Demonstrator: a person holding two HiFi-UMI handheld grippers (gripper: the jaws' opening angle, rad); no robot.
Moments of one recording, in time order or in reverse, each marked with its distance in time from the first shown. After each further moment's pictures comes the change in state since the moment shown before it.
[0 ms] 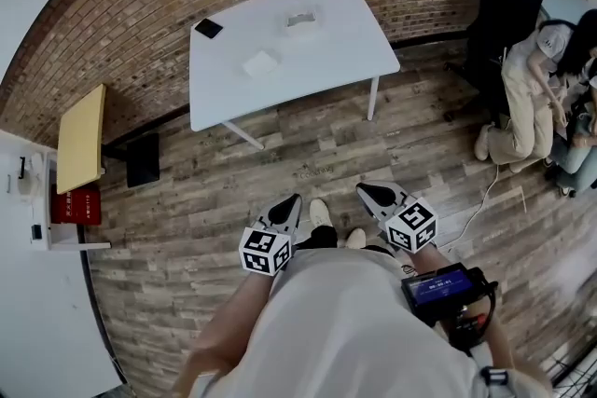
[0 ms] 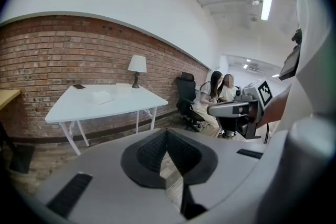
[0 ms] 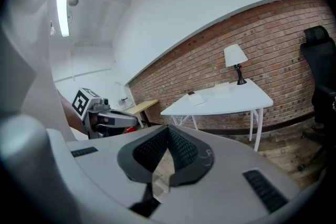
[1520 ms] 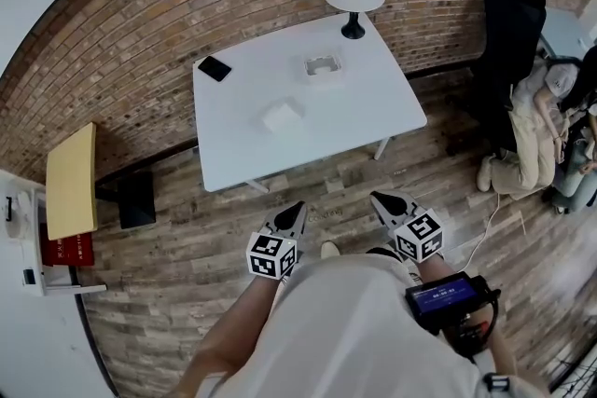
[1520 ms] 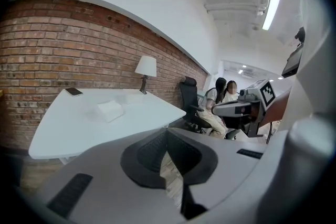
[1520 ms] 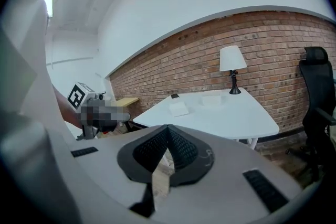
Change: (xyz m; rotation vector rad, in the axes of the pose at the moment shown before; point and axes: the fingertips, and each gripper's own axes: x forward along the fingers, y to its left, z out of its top) left arm 0.082 0.167 0.072 -0.008 -0.030 -0.087; right arm 0.139 -0.081 0.078 -0.056 0.043 -0.191
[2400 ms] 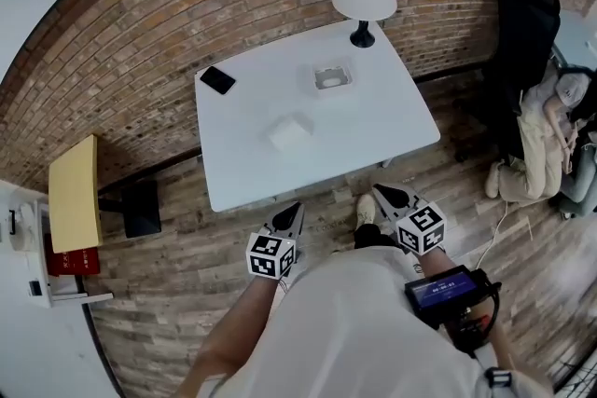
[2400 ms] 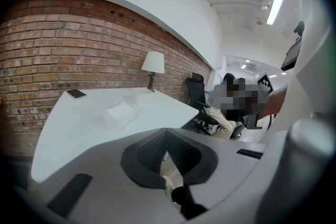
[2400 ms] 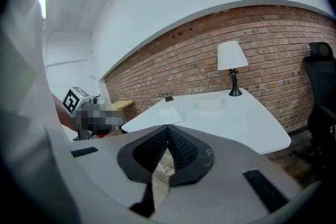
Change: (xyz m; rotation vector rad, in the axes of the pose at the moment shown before) left arm 0.033 0.065 0.012 0.023 0.049 0.035; right arm 0.066 -0.045 0.026 0.030 -0.014 -0.014
